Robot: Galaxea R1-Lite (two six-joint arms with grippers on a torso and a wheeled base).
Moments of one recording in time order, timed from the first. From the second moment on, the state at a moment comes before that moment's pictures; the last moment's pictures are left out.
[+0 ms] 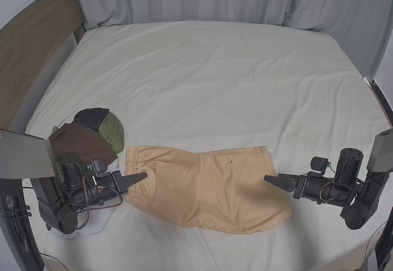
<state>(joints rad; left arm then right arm) -0.17 2.19 -0.34 -1.55 -0.64 -0.68 0.26 2.06 -0.23 -1.54 0.55 0.46</state>
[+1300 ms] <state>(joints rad) -0.46 2.16 -0.53 -1.55 -0.47 -0.97 0.25 2.03 -0.24 -1.55 0.55 0.46</state>
